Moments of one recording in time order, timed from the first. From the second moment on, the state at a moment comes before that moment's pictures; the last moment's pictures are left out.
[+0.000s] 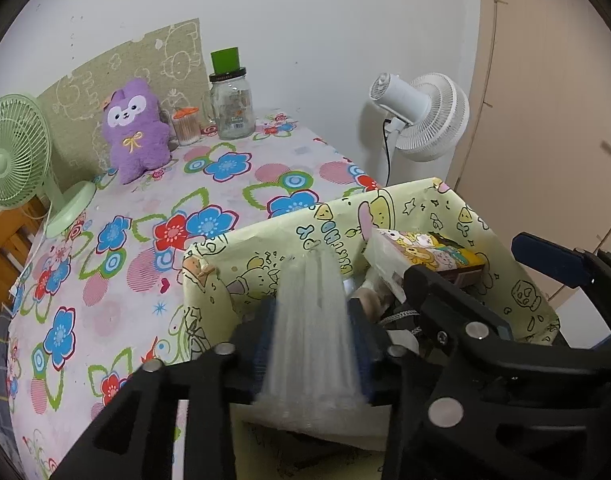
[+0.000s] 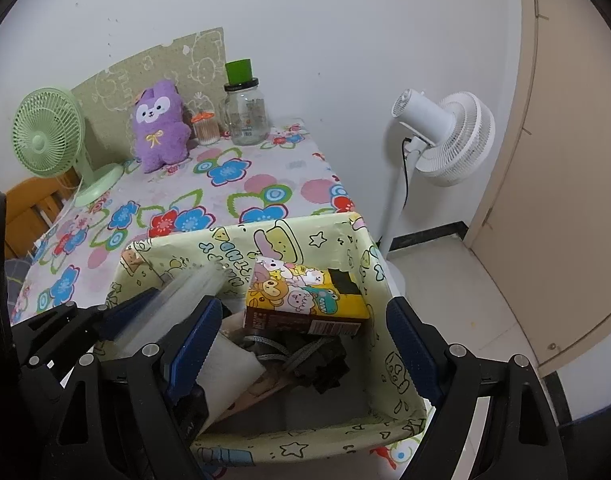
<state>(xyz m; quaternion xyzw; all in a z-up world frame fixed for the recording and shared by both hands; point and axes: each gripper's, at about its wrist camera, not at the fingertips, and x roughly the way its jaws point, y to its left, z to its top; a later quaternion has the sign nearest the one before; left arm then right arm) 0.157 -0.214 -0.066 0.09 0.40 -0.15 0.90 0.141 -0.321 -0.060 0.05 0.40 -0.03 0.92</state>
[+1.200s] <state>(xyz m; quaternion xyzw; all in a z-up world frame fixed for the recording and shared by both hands) 0.102 -0.156 -0.038 0.08 0.36 -0.12 0.92 0.095 -0.269 -0.035 0.05 0.36 0.00 0.93</state>
